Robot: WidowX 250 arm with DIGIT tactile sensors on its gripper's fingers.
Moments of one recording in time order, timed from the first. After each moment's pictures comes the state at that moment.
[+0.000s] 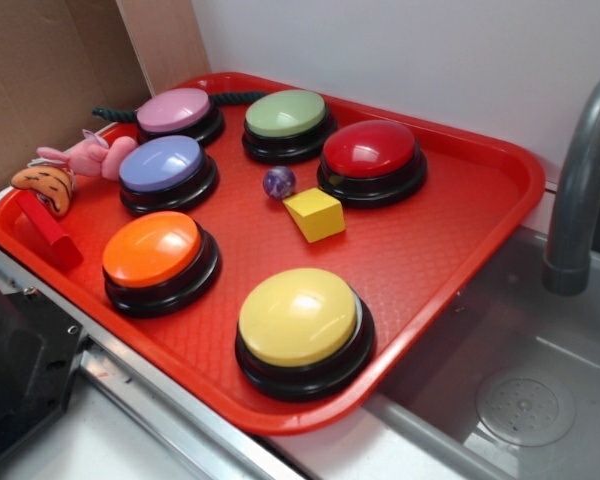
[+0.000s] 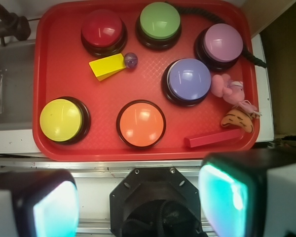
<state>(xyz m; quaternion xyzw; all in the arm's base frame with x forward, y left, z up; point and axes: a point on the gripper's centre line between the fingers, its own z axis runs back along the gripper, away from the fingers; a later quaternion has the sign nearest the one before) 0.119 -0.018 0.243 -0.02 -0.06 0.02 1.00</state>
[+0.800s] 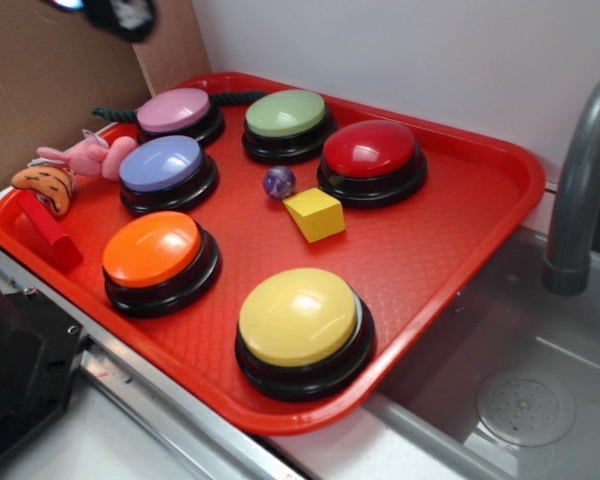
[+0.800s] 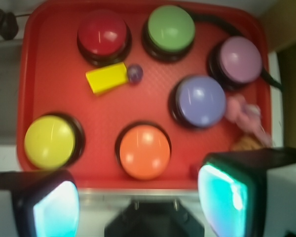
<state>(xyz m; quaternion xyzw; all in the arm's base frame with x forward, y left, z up) 0.188 -0.031 0.193 0.01 -0.05 -0.02 1.00</state>
